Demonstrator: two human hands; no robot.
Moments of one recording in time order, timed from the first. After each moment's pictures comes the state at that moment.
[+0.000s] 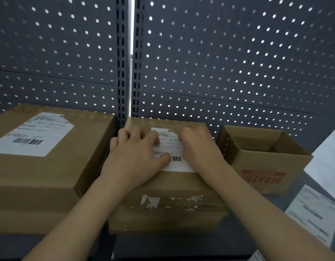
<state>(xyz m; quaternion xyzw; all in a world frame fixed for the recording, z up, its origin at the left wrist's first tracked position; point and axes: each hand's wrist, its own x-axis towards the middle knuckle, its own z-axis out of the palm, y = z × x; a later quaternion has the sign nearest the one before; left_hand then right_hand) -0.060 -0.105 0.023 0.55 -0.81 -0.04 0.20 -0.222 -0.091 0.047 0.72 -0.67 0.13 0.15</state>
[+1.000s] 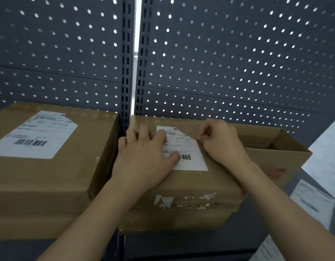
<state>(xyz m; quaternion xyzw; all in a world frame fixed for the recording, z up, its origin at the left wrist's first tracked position) -0.057 -0.104 0.024 0.53 -0.82 -0.05 0.19 -0.244 -0.088 0.055 0.62 -0.73 0.30 0.00</state>
